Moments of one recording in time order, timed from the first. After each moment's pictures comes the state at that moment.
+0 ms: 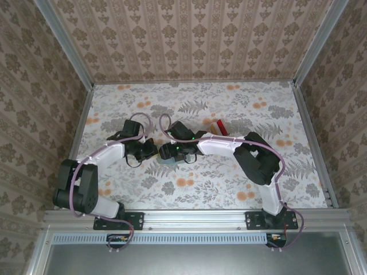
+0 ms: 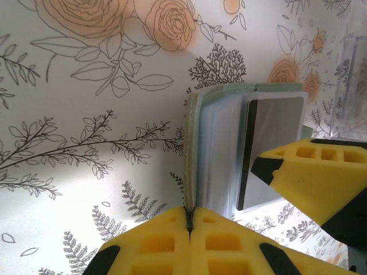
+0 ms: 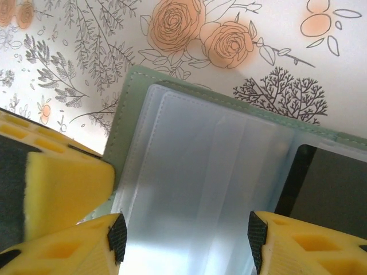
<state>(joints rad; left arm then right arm) -0.31 1.43 0.75 -0.43 0.46 -0.63 0.84 2.03 1.36 -0.25 -0.18 0.50</state>
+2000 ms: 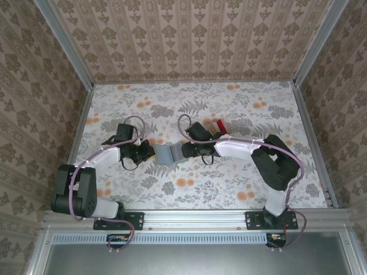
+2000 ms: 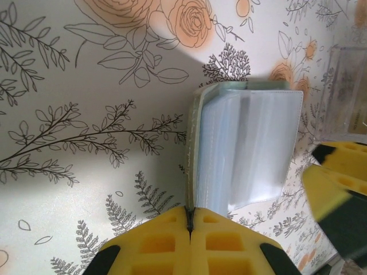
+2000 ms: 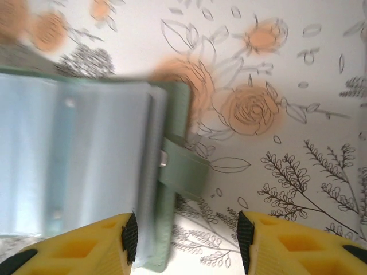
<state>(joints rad) -0.23 1.40 0.67 -0.37 0.55 -0.64 0.74 1.81 1.11 -0.28 0.00 0.47</state>
